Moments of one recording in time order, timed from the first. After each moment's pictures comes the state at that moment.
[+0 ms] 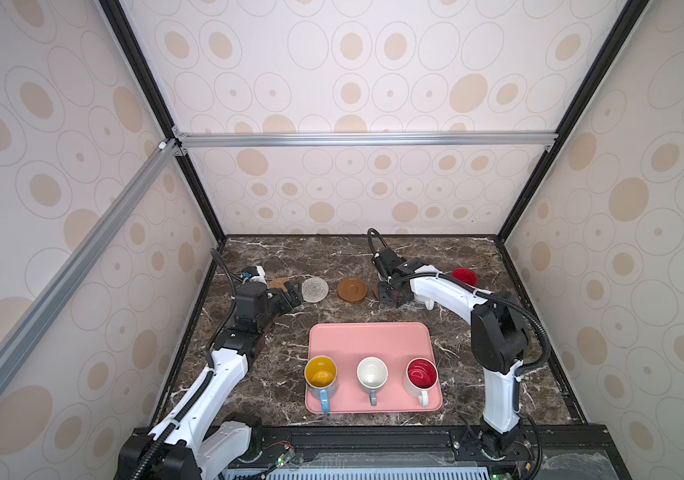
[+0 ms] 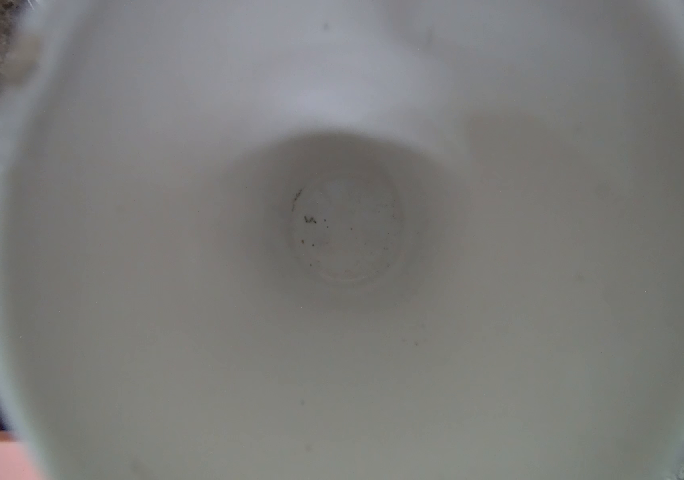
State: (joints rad) left arm -0.19 1.02 0.67 -0.09 0.01 -0.65; right arm 0.59 2.01 1.62 -0.84 0.23 0.50
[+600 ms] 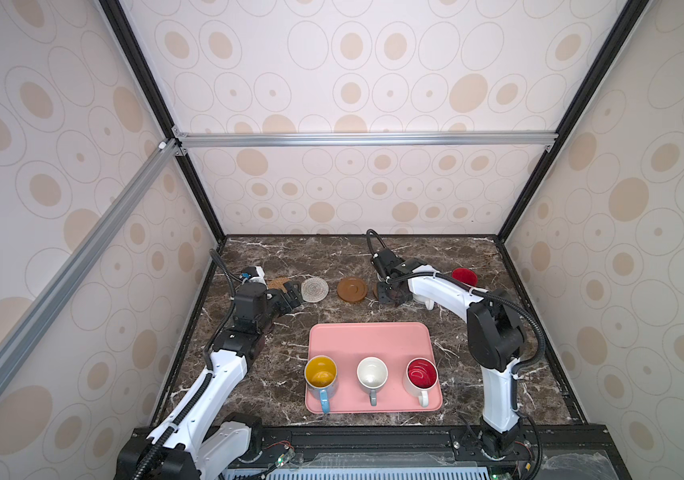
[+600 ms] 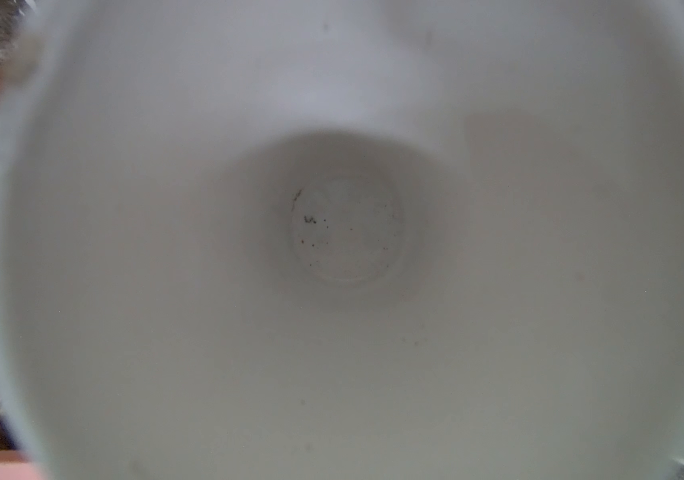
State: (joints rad) left arm -0.19 1.01 0.67 -0.10 0.01 -0.65; right arm 0.59 2.03 1.63 -0.83 0.23 0.49
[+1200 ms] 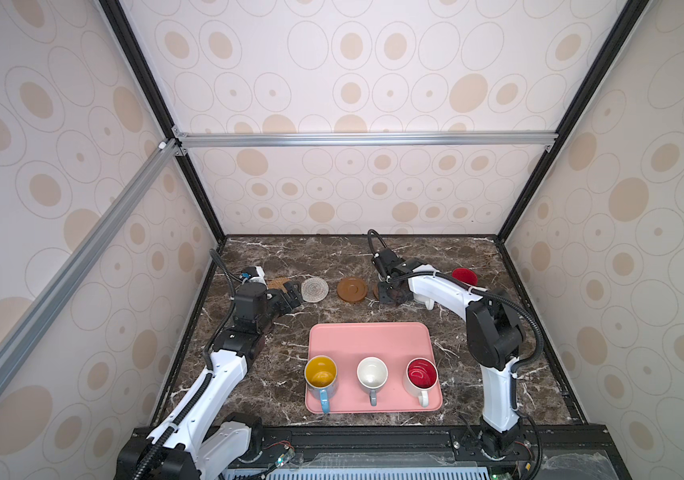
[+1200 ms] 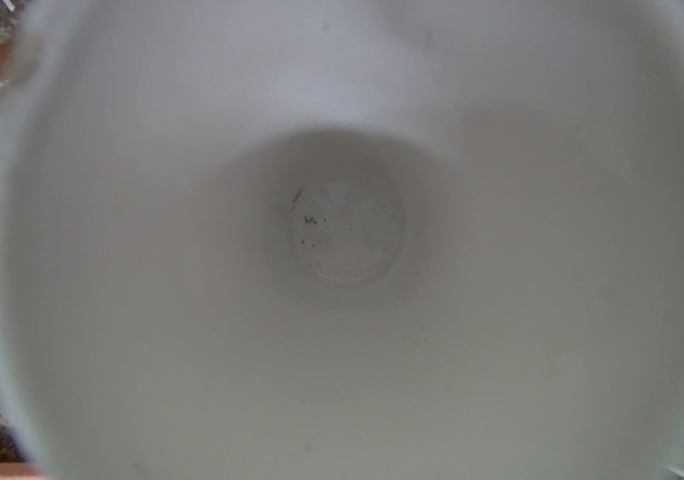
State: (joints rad) left arm -0.19 1.01 0.67 -0.10 0.01 -0.65; right arm 0.58 2.04 1.63 -0.83 0.23 0.49
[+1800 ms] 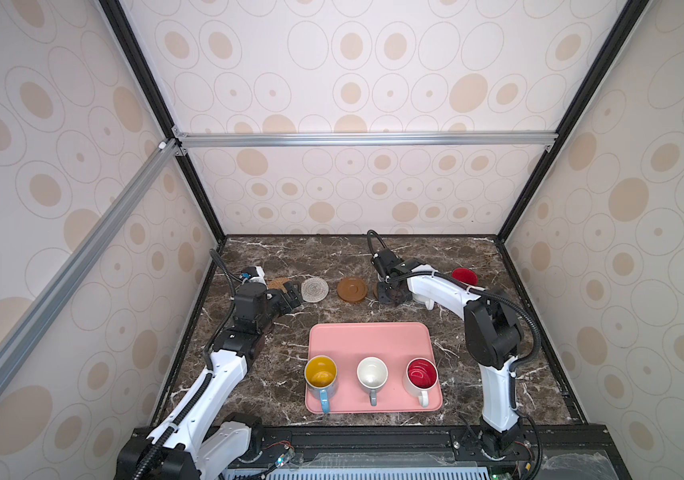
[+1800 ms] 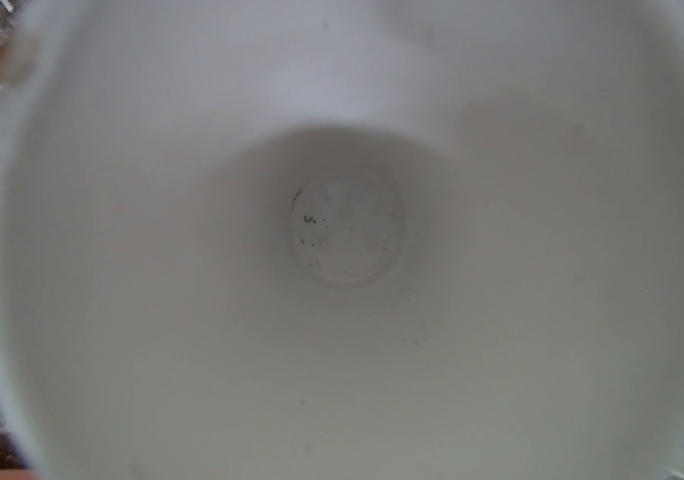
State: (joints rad) left arm -0.19 1.01 0.67 -0.10 0.01 -0.65; right arm 0.58 2.06 1.64 -0.83 0.21 0.51
